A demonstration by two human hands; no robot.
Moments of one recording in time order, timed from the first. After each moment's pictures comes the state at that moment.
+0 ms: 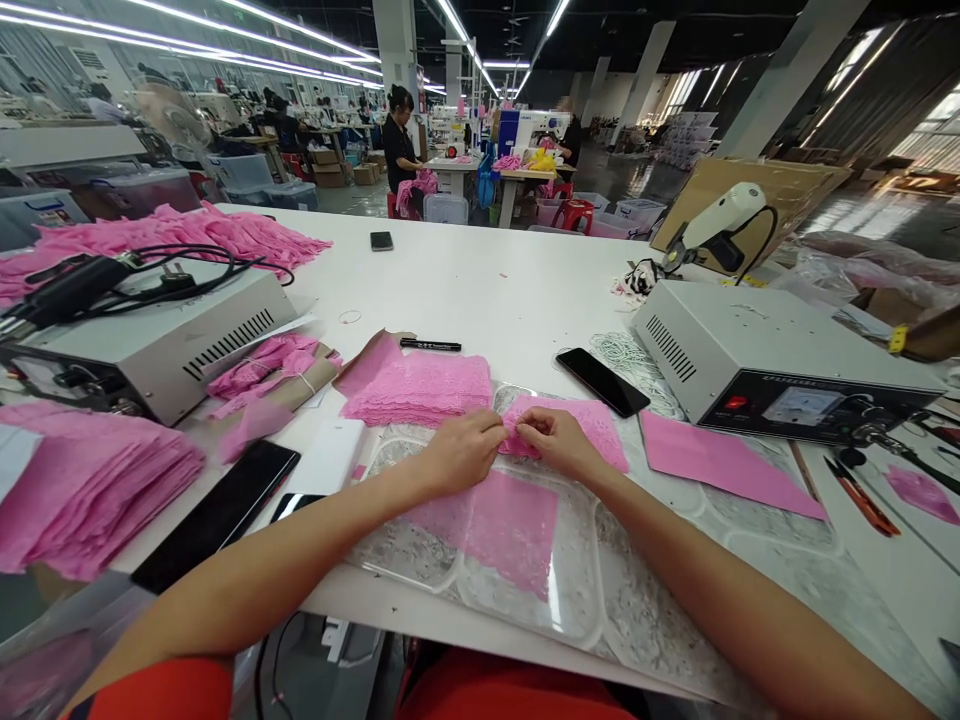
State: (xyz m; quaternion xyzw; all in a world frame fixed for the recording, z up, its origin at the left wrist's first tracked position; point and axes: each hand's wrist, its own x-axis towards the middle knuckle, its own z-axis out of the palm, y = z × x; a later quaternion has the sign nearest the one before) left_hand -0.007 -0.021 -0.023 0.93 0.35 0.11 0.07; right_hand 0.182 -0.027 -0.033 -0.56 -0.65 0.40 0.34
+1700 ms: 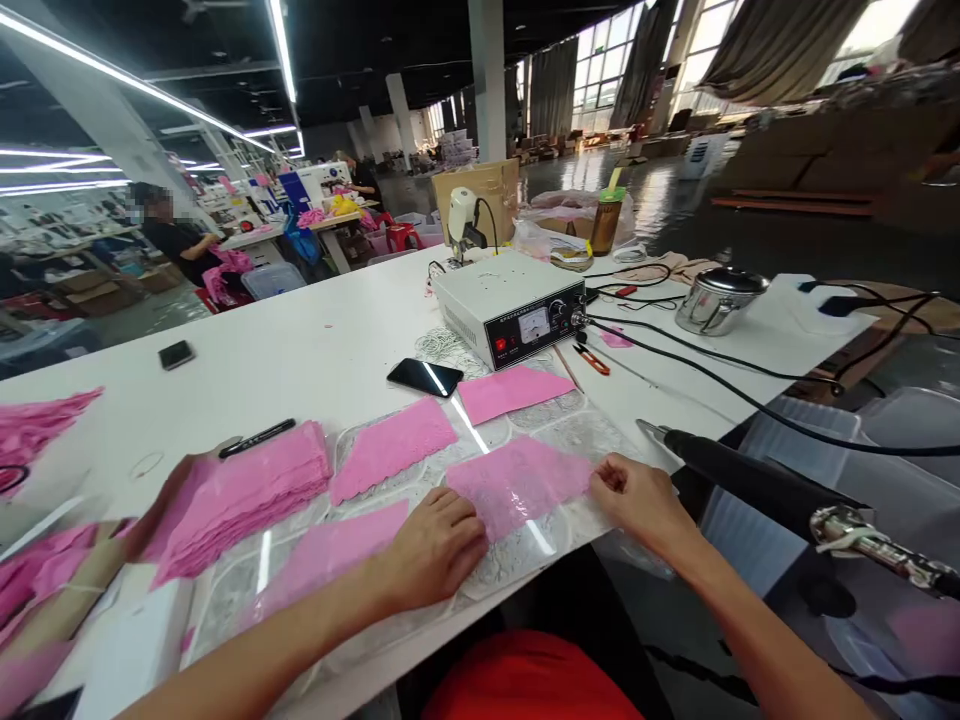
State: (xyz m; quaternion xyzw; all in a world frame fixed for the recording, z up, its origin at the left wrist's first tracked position) left_hand 0.104 -0.100 -0.014 0.99 0.01 0.08 0.14; right_hand 0.348 -0.259 -0.048 -0.86 -0.37 0.11 0.34
